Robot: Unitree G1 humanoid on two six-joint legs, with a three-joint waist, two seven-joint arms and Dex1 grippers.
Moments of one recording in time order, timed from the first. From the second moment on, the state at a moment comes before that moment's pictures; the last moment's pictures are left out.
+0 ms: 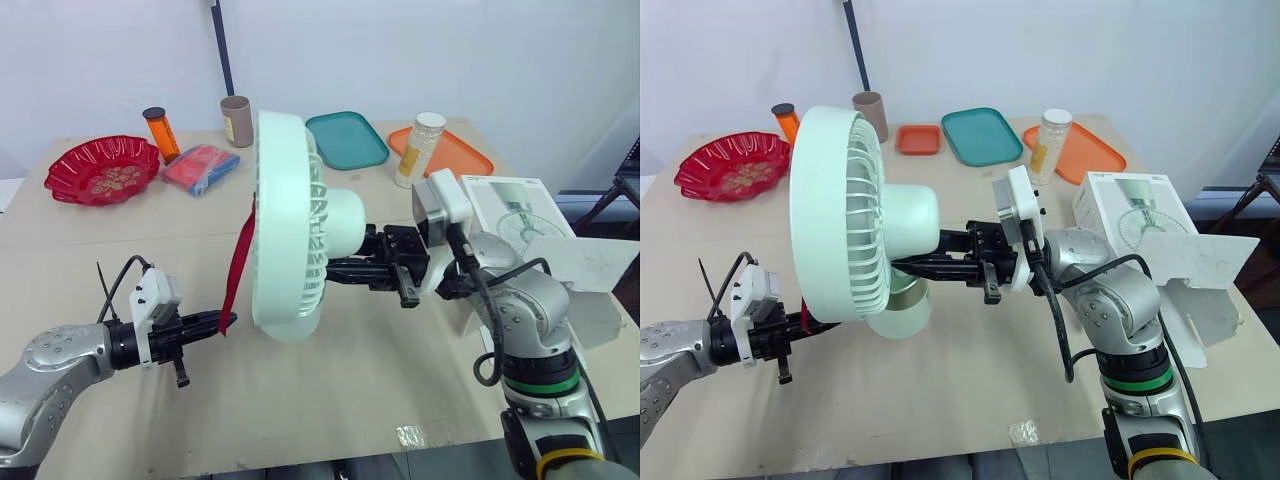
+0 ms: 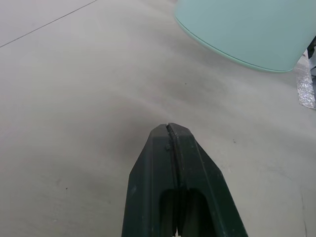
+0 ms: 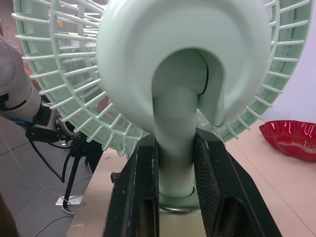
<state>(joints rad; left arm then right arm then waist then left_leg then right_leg) 0.07 0.78 0.21 -0.46 -0.67 0.55 -0.94 -0.60 -0.48 0.06 -0.37 0.82 0.58 1.07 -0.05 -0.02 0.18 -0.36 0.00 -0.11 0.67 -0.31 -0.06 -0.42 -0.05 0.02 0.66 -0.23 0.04</state>
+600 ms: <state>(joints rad) -0.06 0.75 0.12 -0.49 -0.71 0.61 -0.91 -0.52 -0.43 0.17 -0.28 0.64 0.42 1.17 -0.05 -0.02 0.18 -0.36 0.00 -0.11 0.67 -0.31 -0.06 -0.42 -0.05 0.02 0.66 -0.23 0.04</state>
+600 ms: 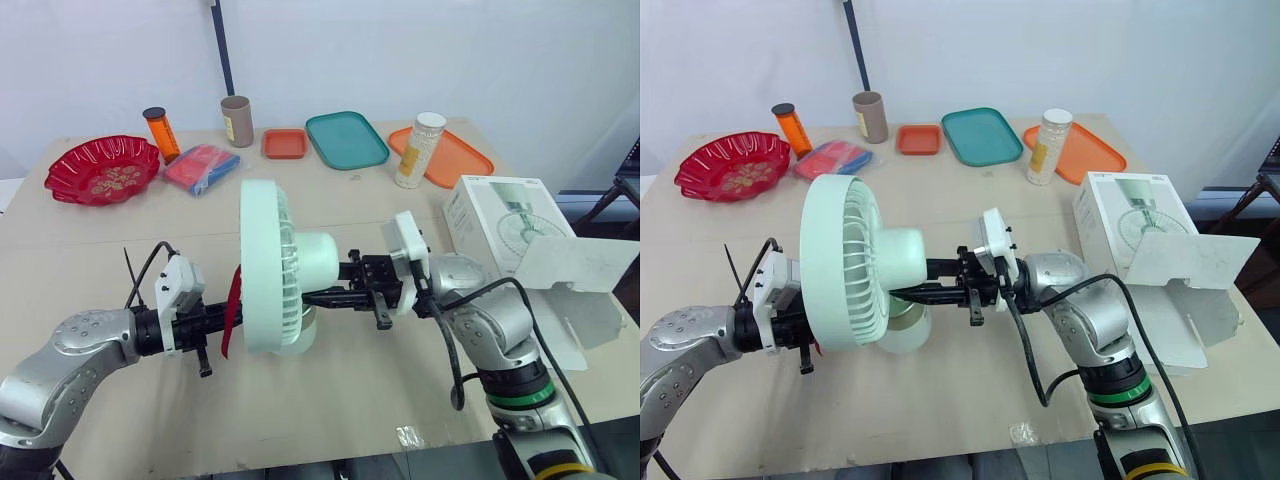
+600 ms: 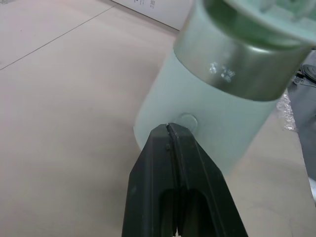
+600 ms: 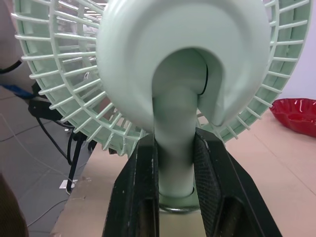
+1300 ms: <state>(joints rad) -0.03 0.77 0.12 -0.49 -0.71 0.61 -0.93 -0.51 -0.42 0.19 -0.21 0.59 0.38 1.19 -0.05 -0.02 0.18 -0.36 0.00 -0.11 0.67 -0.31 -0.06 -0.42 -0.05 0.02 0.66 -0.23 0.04</state>
